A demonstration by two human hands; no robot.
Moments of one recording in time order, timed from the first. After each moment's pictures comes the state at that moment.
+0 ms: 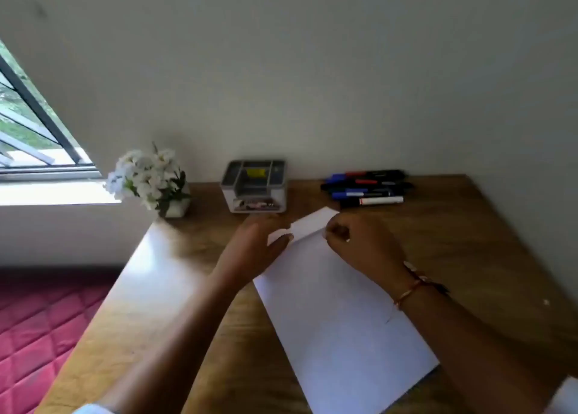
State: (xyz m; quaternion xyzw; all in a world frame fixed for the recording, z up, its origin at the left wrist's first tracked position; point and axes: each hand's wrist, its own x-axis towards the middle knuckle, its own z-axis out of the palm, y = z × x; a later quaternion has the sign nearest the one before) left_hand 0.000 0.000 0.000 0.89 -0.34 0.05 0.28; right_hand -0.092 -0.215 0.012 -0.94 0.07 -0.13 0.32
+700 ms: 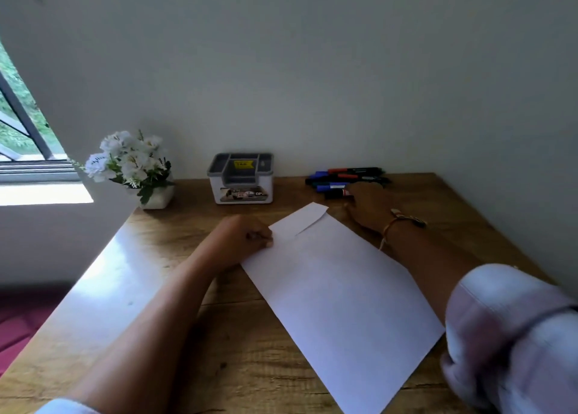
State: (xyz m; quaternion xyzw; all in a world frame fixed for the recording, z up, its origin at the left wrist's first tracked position) left_hand 0.004 0.022 -0.022 0.89 -0.37 -0.03 0.26; right_hand -0.045 -0.290 -0.023 -0.98 0.11 -0.15 0.05
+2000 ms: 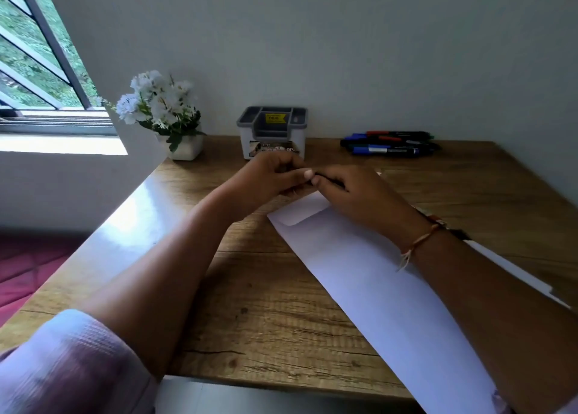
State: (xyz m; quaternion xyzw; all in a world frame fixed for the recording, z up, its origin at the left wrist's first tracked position) left_hand -0.003 0.019 -0.018 0.74 -0.37 -0.13 0.55; right_hand -0.102 -0.164 -0.010 -0.93 -0.09 -0.15 0.32
